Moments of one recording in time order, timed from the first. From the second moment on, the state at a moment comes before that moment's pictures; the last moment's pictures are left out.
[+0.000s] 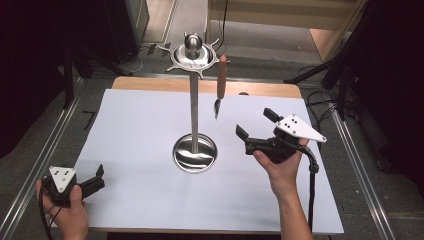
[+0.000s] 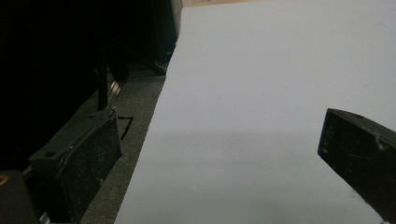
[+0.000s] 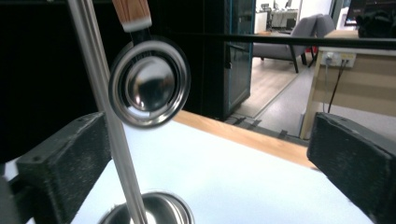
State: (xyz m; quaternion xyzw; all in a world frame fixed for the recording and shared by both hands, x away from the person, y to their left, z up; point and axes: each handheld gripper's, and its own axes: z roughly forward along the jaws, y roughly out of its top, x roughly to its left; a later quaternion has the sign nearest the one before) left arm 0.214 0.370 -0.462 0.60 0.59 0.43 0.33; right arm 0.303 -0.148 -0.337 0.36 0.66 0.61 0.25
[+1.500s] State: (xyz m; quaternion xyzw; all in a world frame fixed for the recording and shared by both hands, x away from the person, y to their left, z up) left arm 0.214 0.369 -0.462 0.60 0.59 0.43 0.32; right arm 0.260 -0.258 -0.455 0.48 0.65 0.51 0.28
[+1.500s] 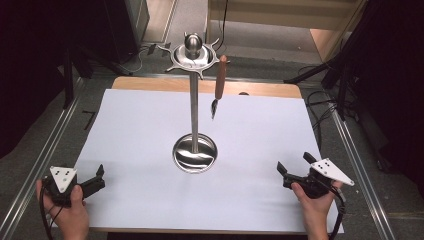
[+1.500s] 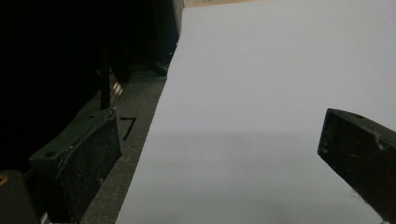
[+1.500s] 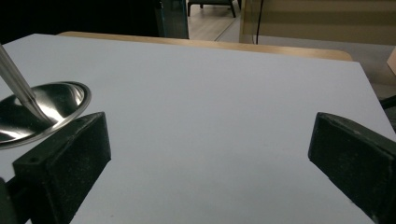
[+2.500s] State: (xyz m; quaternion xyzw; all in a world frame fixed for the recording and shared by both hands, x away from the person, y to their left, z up) left arm 0.214 0.370 -0.462 0.60 0.59 0.43 0.33; right arm 0.216 -0.325 -0.482 0.55 0.63 0.45 0.31
